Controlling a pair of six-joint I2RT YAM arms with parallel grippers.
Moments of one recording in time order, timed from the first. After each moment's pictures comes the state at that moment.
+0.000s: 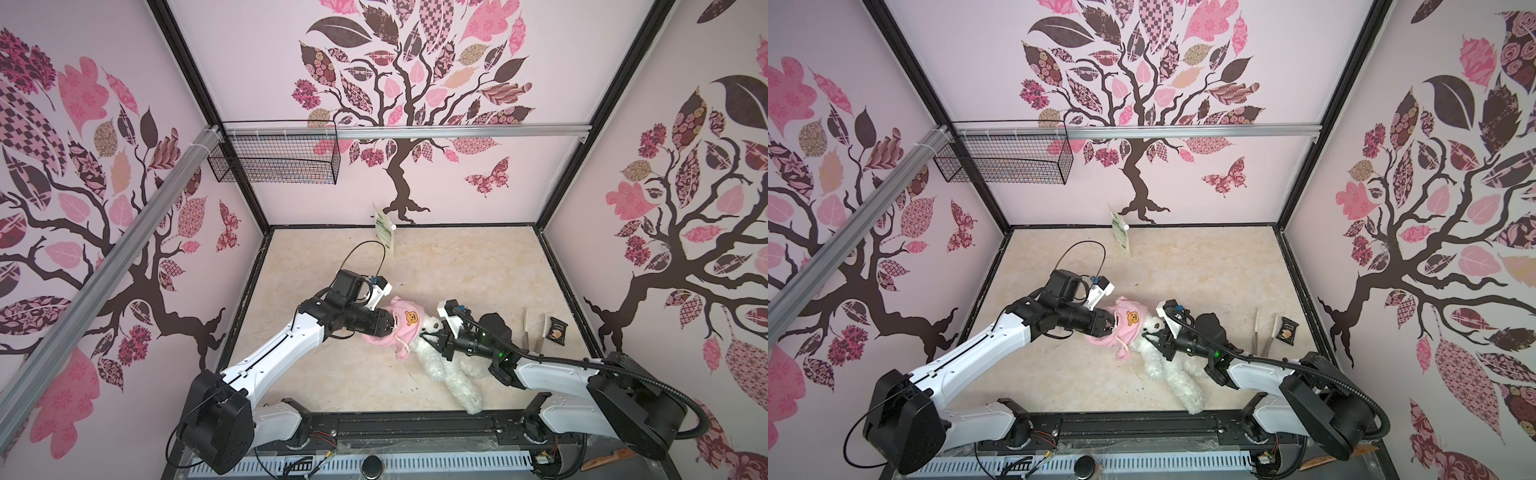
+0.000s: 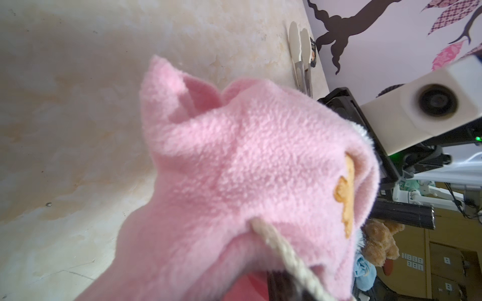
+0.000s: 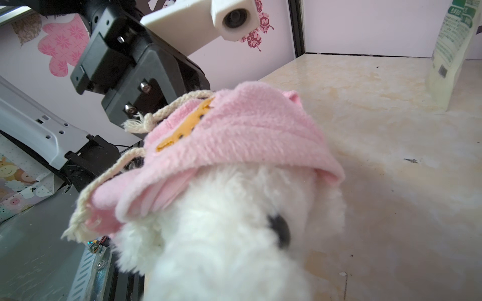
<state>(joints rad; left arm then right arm) -0.53 1.27 0.92 -0.54 0.68 -0.32 0.68 1.27 0.28 0.85 -0.54 0.26</state>
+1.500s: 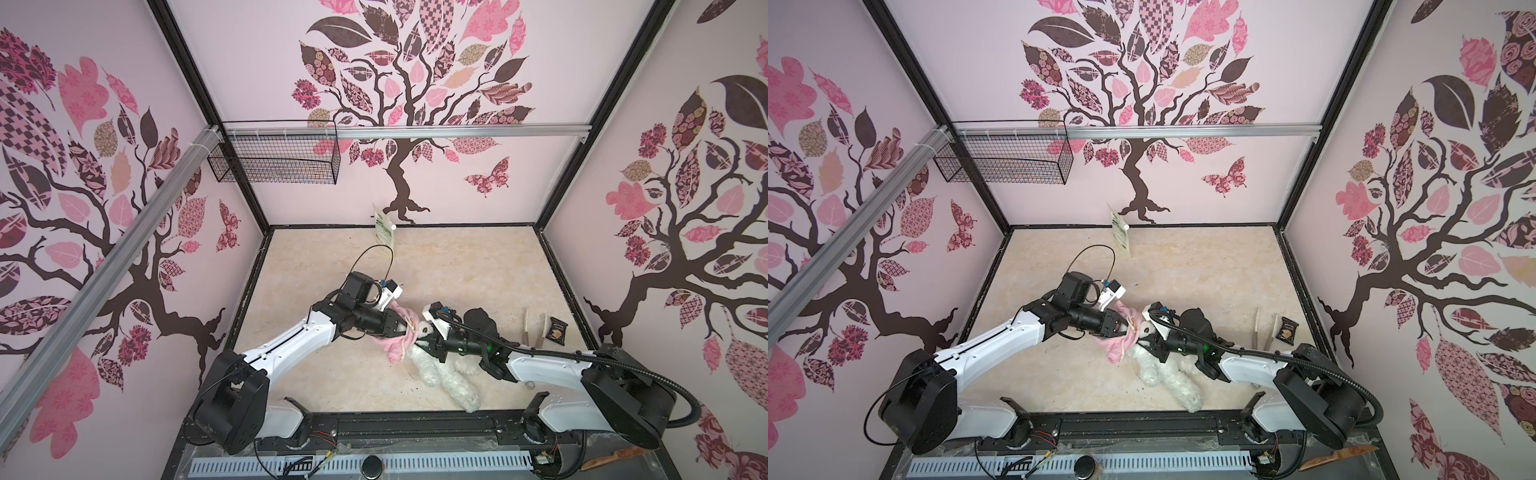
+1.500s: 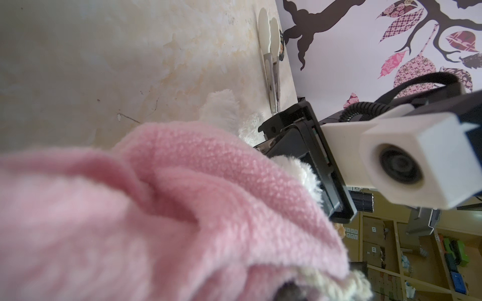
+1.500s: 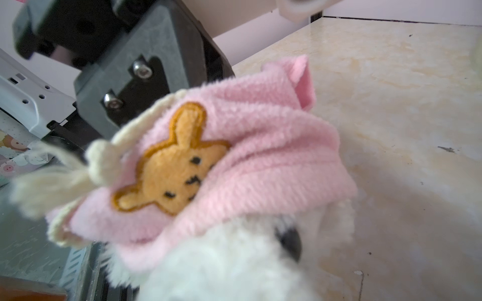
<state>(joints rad) -0.58 1.36 0.87 -0.35 0.85 -0.48 0.75 1.33 0.38 0.66 -0.52 0.15</state>
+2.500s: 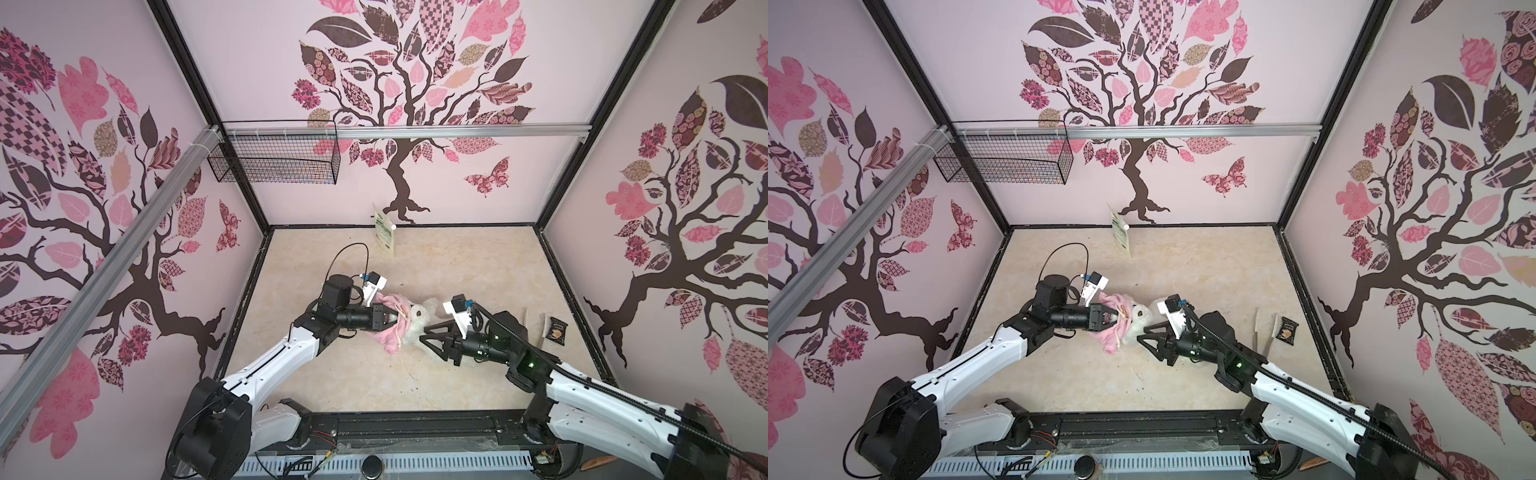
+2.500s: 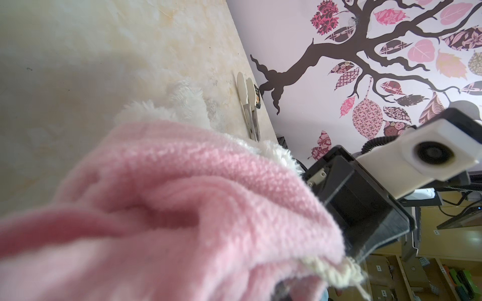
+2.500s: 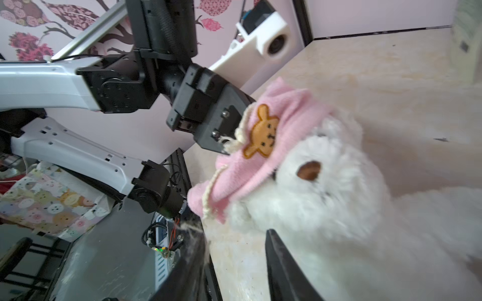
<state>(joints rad) -0.48 1.21 0.70 -0.04 0.85 -0.63 0.83 0.92 0.45 0.30 -0.42 0.52</state>
